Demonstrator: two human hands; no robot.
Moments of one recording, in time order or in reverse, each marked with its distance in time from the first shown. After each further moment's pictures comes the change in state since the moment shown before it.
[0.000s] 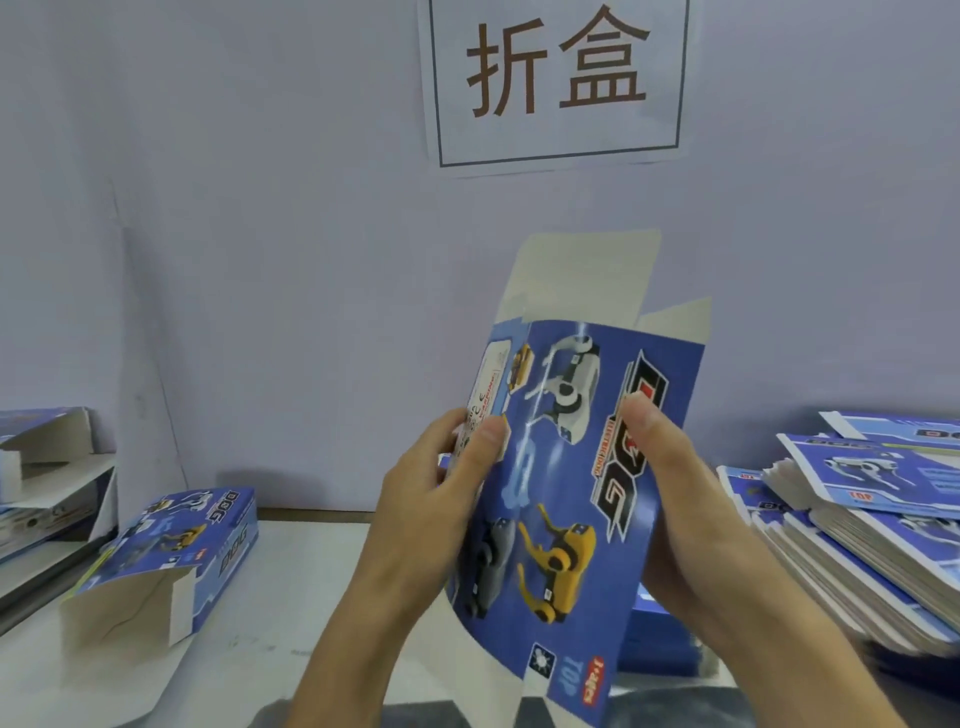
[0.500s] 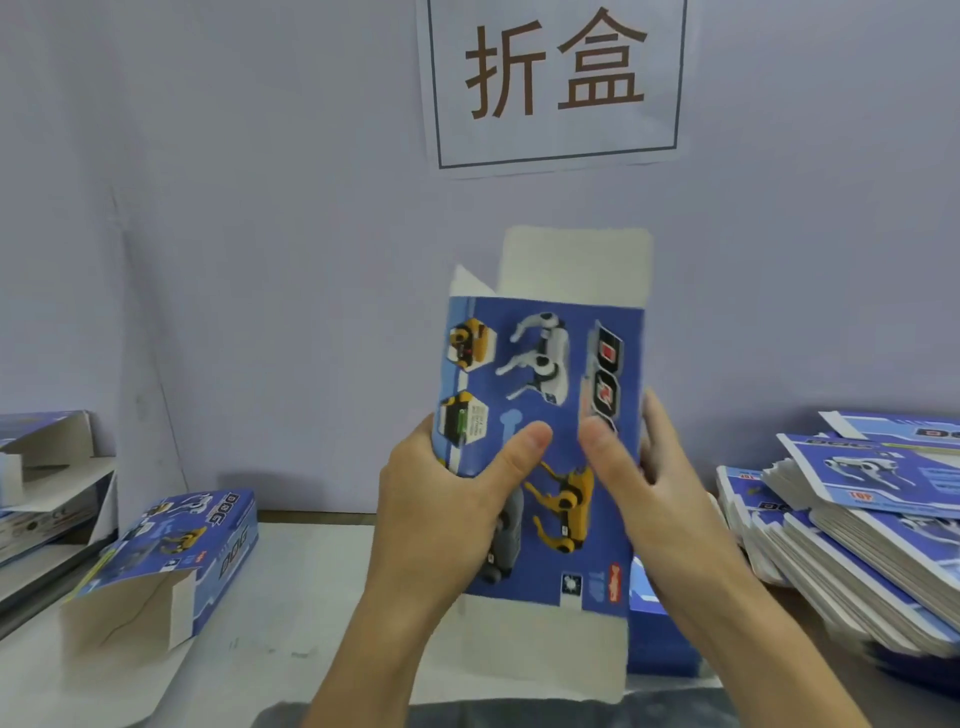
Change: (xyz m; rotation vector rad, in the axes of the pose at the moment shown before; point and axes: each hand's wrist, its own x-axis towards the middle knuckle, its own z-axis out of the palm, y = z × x) left_hand 0.000 0.009 0.013 0.078 0.143 0.063; right_hand -0.006 0.024 0.014 0.046 -0.034 -0.076
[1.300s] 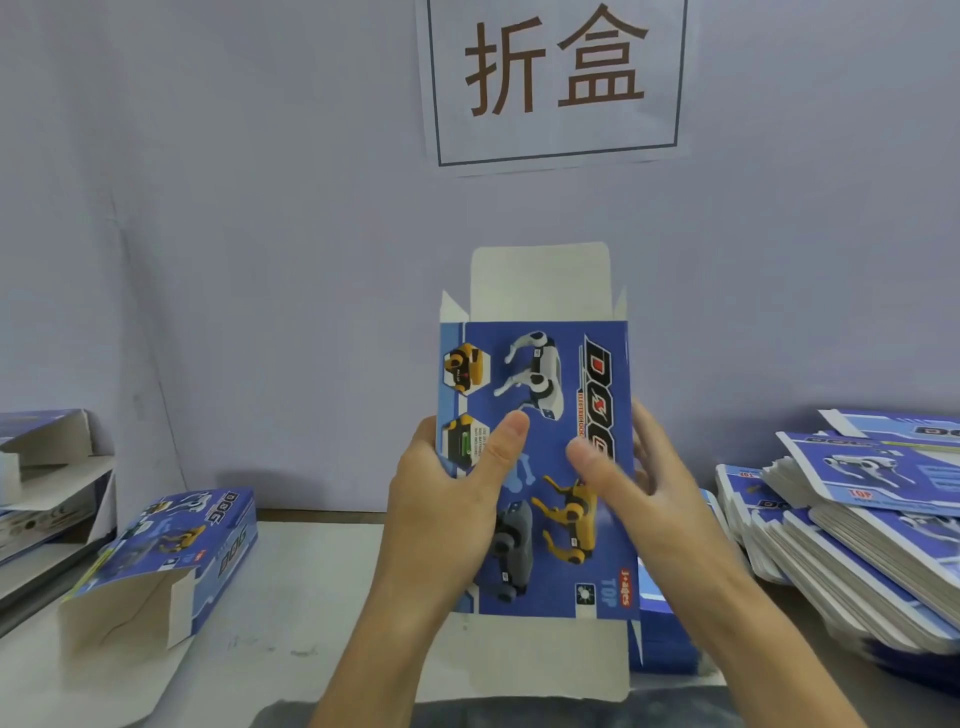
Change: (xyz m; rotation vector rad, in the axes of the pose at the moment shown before) left_hand 0.004 -0.009 0.008 -0.066 0.081 -0.087; right_hand 0.001 0.011 -0.009 -0.105 0.047 -0.006
